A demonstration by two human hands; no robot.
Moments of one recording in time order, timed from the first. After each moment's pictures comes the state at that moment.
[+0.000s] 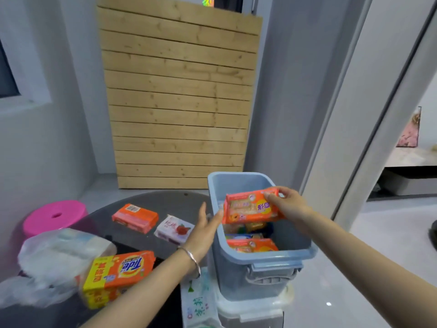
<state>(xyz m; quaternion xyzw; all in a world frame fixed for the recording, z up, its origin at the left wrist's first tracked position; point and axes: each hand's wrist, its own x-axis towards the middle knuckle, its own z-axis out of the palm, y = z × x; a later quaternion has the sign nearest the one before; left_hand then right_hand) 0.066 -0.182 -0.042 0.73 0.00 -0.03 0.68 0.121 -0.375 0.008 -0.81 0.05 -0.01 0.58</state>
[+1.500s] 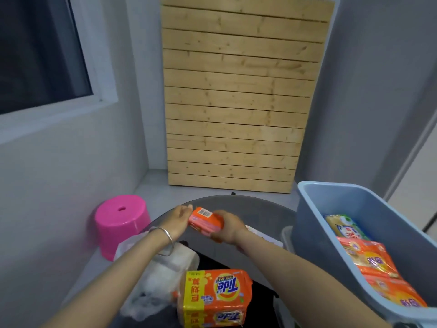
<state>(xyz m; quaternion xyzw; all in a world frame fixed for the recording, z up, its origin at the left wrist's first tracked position) 0.129 0.079 -0.082 0.87 0.16 -0.02 0.47 0.197 -0.074 -0.112 -0.94 -0.18 0.14 0.26</state>
